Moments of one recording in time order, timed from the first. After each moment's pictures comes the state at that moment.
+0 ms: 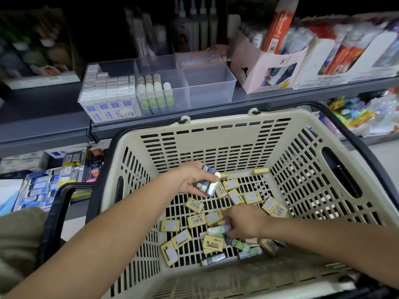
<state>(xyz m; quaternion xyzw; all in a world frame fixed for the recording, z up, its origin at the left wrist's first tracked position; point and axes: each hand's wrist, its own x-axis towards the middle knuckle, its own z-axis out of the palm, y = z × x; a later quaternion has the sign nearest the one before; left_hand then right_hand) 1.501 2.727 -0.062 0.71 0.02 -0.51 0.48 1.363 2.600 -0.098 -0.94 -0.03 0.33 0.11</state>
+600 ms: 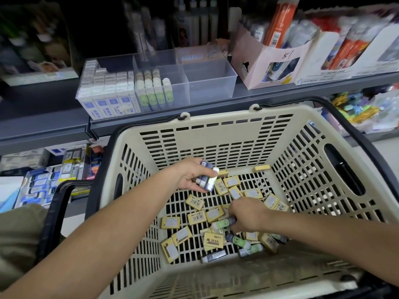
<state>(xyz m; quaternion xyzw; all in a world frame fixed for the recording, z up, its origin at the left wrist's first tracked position) 1.506 2.728 -0.064 0.71 0.04 -0.50 0.49 1.366 2.600 -0.091 -0.94 -0.02 0.33 0.08</state>
